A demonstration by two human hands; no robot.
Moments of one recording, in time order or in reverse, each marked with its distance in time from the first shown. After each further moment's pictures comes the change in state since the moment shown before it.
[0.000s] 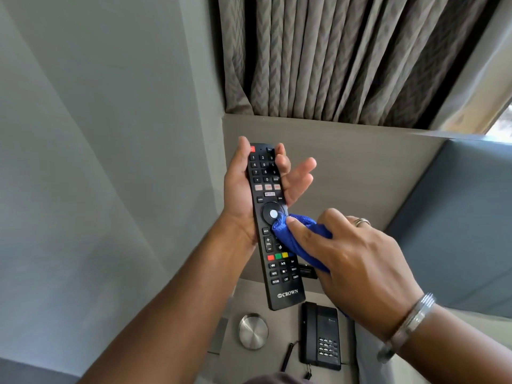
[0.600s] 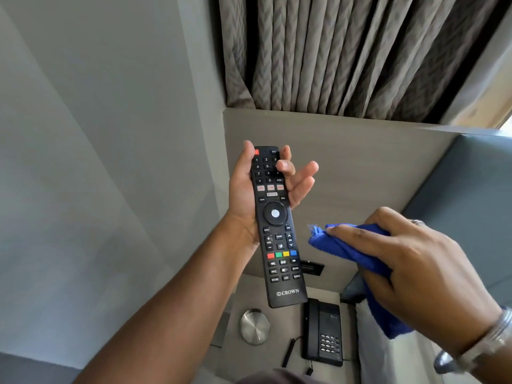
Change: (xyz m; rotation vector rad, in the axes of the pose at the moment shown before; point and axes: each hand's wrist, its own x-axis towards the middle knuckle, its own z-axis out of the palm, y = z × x) left_hand 0.010 -0.007 -0.013 -0.100 0.033 -0.057; right_hand -0.019 0.036 -0.026 0.132 0.005 0.073
